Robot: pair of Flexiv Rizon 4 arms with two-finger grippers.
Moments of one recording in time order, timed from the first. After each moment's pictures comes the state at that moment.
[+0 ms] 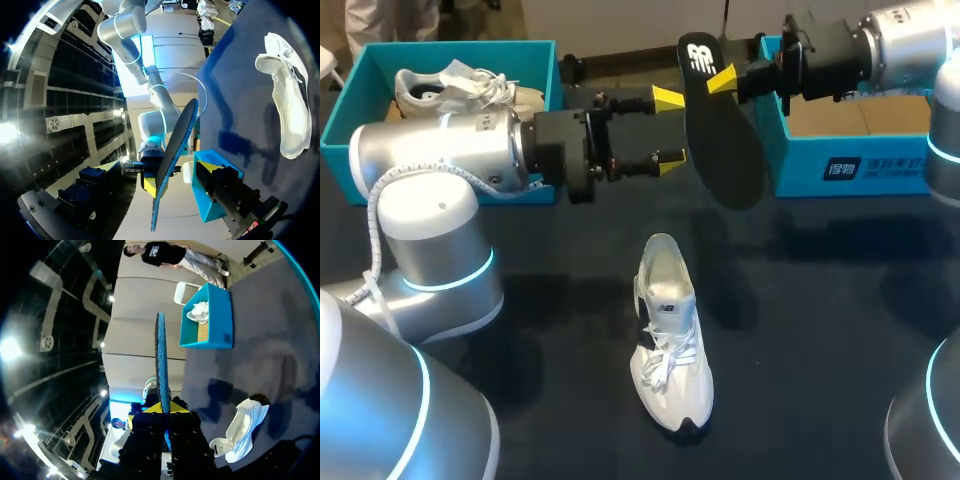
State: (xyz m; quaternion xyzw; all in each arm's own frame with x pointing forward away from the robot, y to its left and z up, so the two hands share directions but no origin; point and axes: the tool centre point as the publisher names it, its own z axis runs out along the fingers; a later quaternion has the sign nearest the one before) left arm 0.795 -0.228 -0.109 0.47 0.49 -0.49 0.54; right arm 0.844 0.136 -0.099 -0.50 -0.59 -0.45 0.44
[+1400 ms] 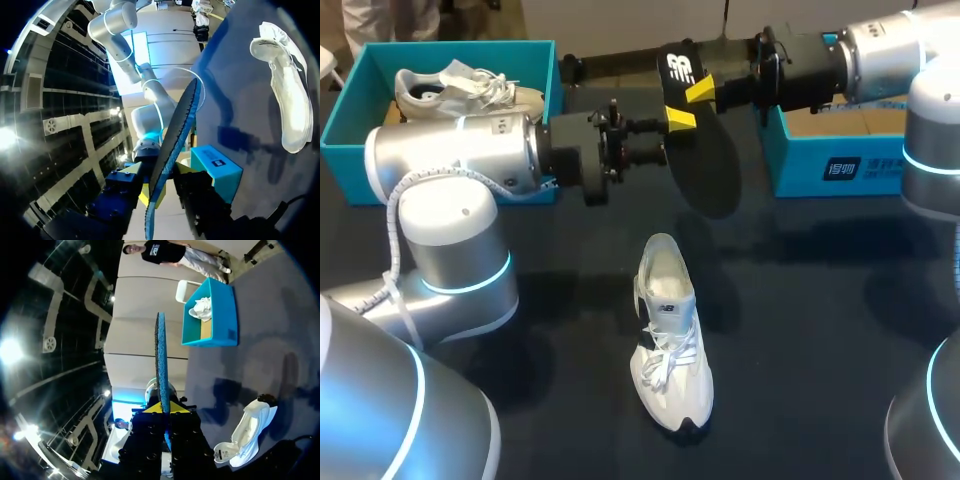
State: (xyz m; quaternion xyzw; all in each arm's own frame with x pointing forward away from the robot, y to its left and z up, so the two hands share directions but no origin) left arm 0.806 -0.242 -0.124 0.48 0.50 -0.47 0.55; right arm 0.839 0.162 -0.108 -0.50 -0.58 -0.46 0.46
